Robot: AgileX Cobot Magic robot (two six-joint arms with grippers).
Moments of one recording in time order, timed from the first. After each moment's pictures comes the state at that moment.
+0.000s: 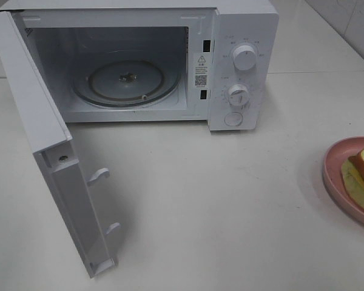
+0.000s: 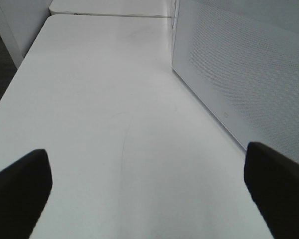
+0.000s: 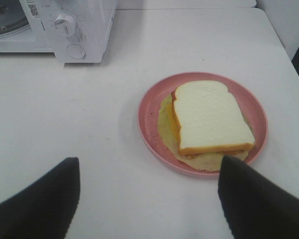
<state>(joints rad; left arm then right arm) 0.01 0.00 -0.50 0.00 1.04 -0.03 0.09 0.00 -0.51 -0.05 1.04 0.09</state>
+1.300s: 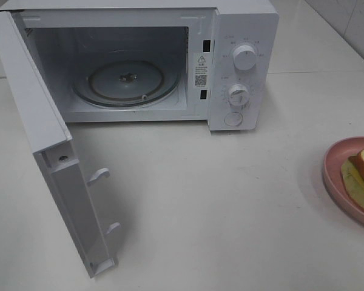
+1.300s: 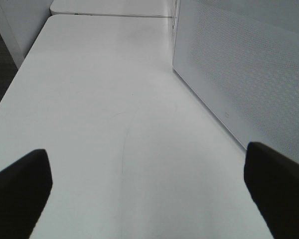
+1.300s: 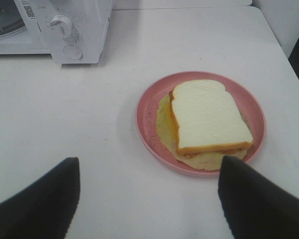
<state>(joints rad) 0.01 0.00 -0.50 0.00 1.04 -0.03 0.08 0.00 -0.51 -0.05 1.04 0.09</state>
